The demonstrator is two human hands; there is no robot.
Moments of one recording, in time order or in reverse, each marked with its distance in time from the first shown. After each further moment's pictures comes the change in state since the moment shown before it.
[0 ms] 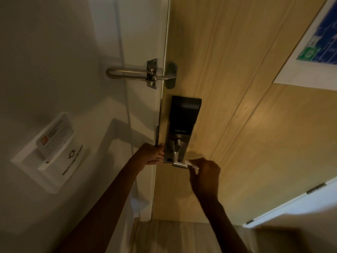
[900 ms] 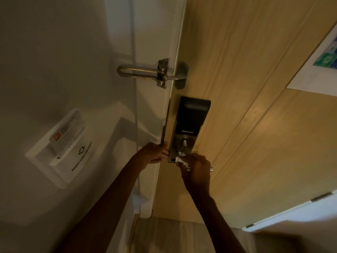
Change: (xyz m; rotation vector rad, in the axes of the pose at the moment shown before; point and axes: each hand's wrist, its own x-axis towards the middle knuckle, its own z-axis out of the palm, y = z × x) left_hand -0.005 0.002 -0.004 -0.007 -0.062 -0.018; right_hand 0.008 -0.007 0.038 0.080 -0.049 -0.135
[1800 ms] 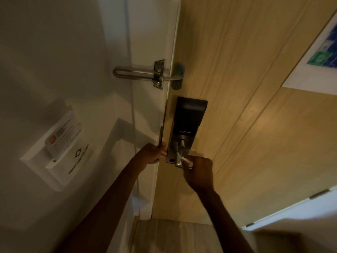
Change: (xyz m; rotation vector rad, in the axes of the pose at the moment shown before) left_hand 0.004 -0.002 0.001 0.083 0.031 0.043; right_hand 0.013 -0.006 -0.026 -0.098 -0.111 0.068
